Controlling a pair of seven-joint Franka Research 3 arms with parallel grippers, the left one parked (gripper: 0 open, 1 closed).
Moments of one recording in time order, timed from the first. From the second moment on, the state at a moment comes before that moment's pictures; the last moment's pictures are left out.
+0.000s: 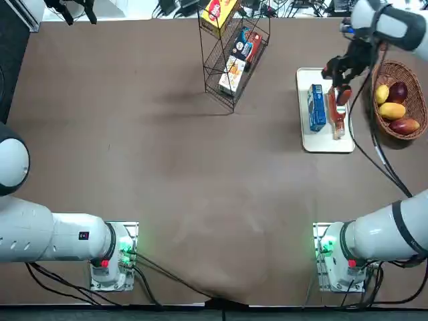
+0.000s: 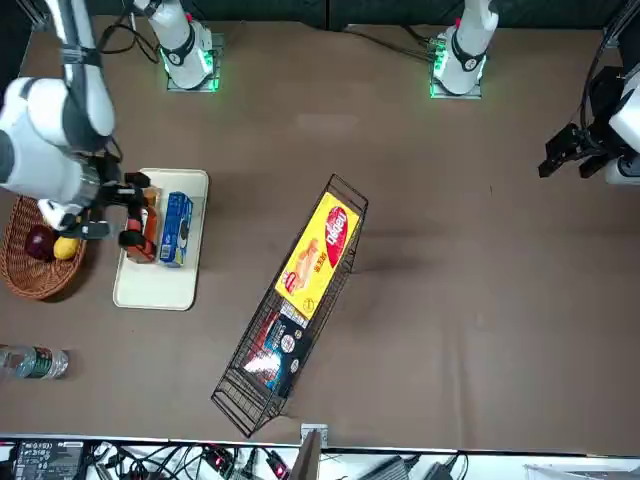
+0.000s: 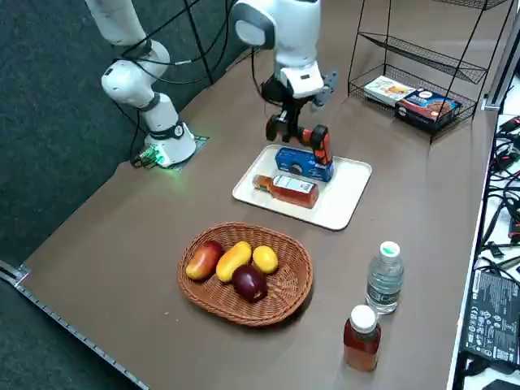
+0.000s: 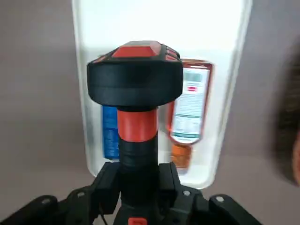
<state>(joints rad) 0.04 0.14 -0.10 -2.01 0.07 1.92 -0.13</state>
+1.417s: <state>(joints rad) -0.05 0.16 -0.08 -1.98 0.06 1.93 -0.24</state>
